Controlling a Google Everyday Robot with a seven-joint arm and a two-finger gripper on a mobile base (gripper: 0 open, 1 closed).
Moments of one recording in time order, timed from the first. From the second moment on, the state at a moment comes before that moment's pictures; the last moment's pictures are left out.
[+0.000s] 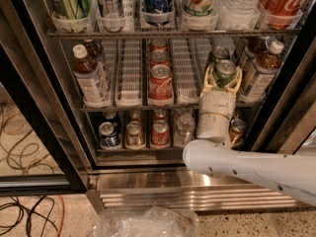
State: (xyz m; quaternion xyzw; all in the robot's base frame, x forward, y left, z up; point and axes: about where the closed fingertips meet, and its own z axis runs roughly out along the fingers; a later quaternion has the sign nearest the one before) arm 0.645 -0.201 0.876 0.08 0.52 -0.12 0.84
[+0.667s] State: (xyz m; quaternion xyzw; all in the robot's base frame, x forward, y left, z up) arm 0.616 -0.191 0.930 0.05 0.47 -0.09 0.88
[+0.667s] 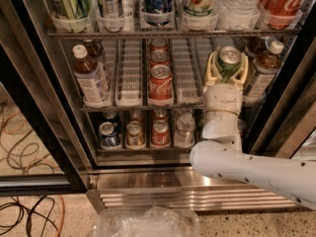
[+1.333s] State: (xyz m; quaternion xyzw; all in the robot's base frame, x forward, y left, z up) arm 0.575 -0.201 0.945 -0.07 0.48 -0.05 0.87
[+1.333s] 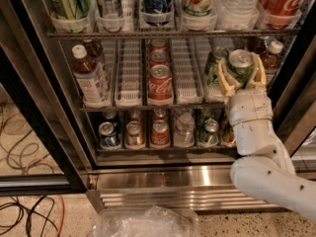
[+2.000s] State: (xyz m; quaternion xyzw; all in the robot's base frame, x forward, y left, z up) arm 0.556 -0.241 0.920 -0.19 0.58 -0.02 0.79
